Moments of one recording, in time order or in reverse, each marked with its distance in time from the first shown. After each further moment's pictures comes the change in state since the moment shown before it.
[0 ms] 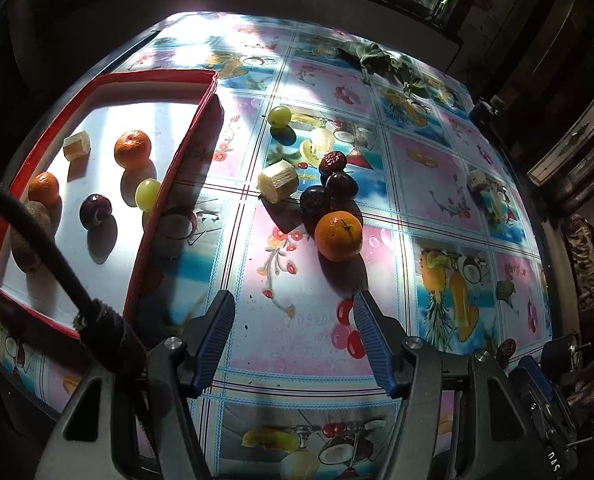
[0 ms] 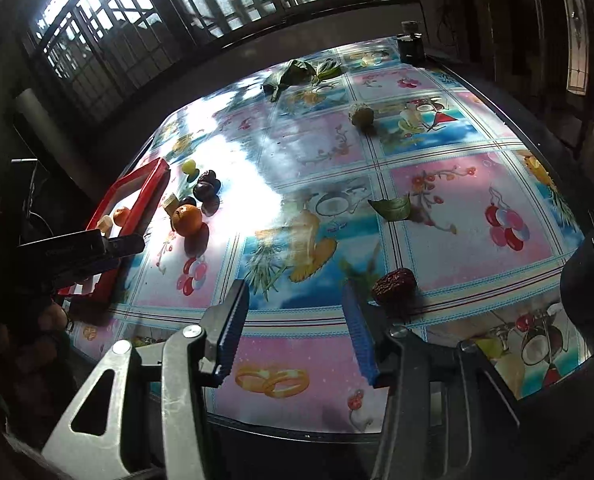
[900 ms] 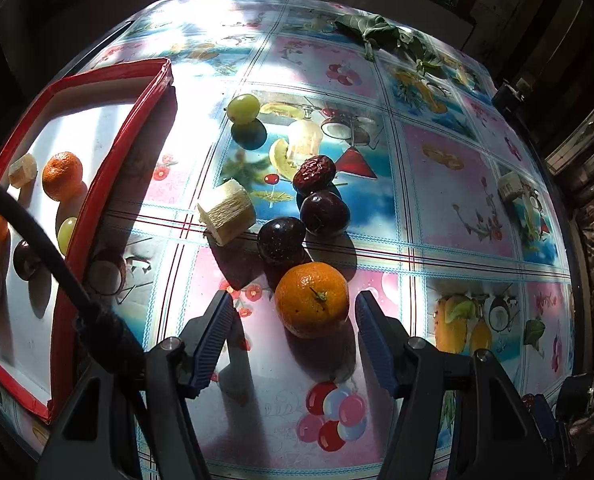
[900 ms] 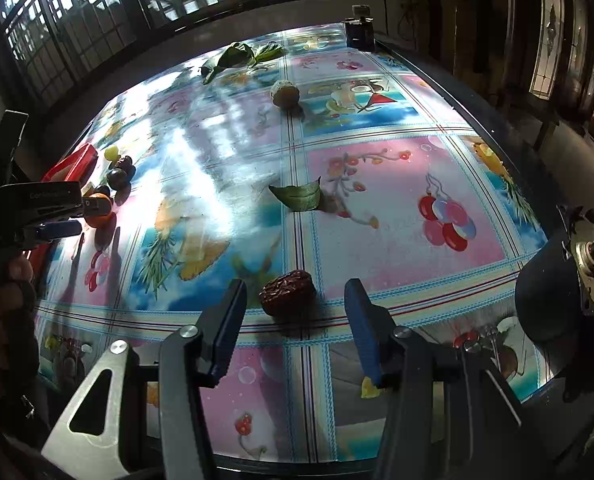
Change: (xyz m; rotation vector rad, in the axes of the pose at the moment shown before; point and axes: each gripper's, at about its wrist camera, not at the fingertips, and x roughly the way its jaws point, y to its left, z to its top) left arm 0.067 -0.029 0.039 0.013 0.063 0.058; right arm 0.030 -0.036 0.002 -0.019 0.050 -0.202
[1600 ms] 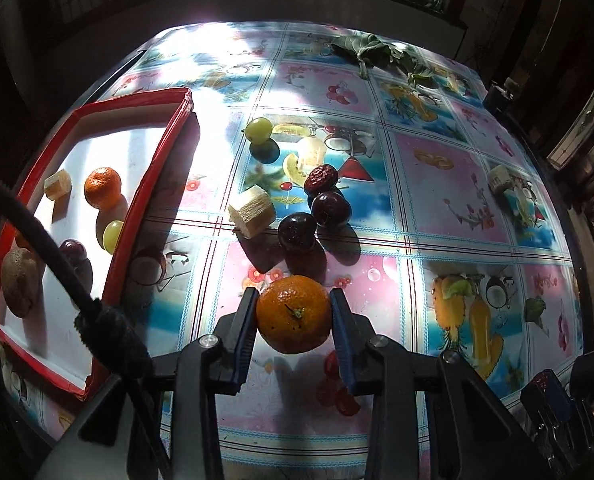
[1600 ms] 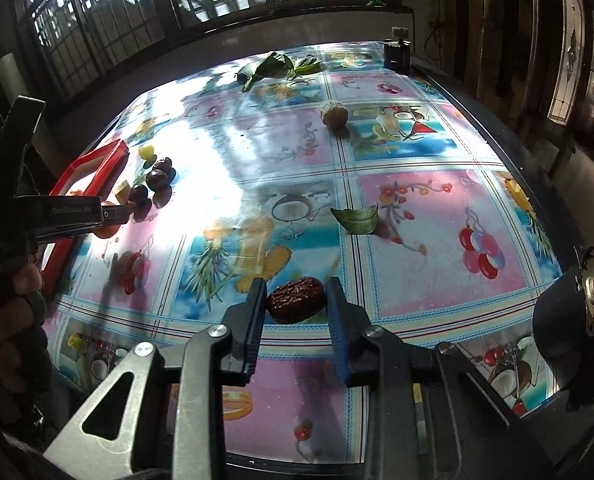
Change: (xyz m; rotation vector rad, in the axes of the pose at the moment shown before) left arm -0.037 0.002 -0.020 0.049 -0.092 0.066; right arm -0.015 0.036 0.006 -0.077 -0.042 0.065
